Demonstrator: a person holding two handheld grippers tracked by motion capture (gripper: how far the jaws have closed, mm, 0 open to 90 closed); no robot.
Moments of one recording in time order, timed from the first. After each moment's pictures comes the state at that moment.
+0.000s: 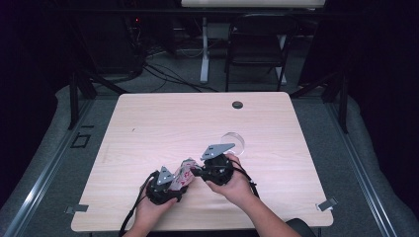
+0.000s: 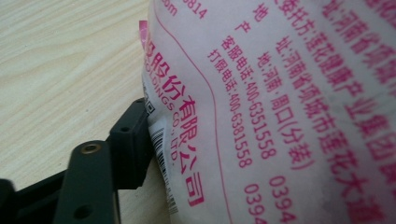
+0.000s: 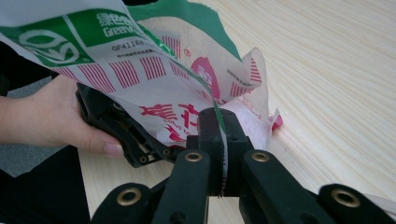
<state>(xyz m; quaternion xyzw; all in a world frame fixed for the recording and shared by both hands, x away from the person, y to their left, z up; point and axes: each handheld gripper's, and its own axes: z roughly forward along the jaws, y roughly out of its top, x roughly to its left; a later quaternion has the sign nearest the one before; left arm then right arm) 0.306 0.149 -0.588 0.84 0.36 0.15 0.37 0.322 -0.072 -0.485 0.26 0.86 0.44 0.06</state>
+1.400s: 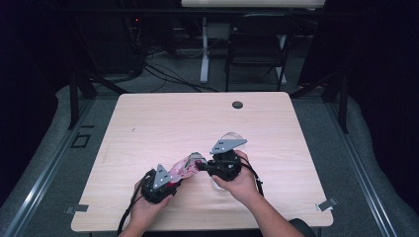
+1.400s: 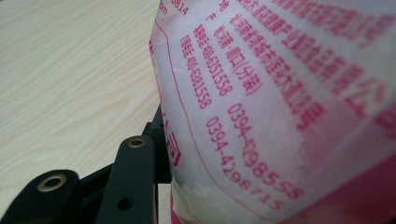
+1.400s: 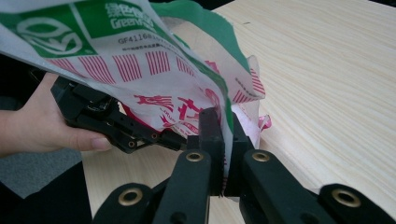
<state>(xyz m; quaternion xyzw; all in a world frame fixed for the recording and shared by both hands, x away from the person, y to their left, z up) 0.294 0.152 -0.559 0.84 0.32 0.23 0.37 0.327 -0.091 -0.474 0.27 0.83 0.48 0.05</state>
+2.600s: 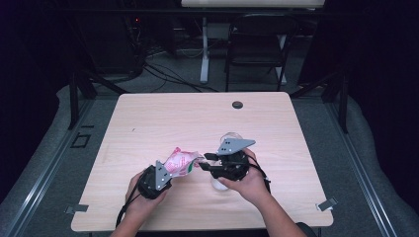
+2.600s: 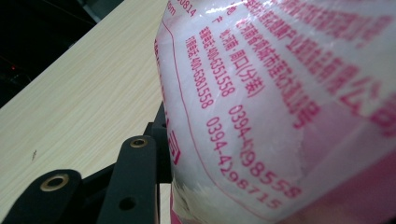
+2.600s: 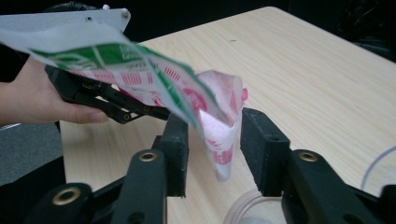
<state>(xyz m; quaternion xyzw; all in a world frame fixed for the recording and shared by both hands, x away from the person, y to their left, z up) 0.297 0.155 -0.543 0.84 0.28 0.34 0.31 0.319 -0.107 -0.457 0.23 0.84 0.48 0.12</state>
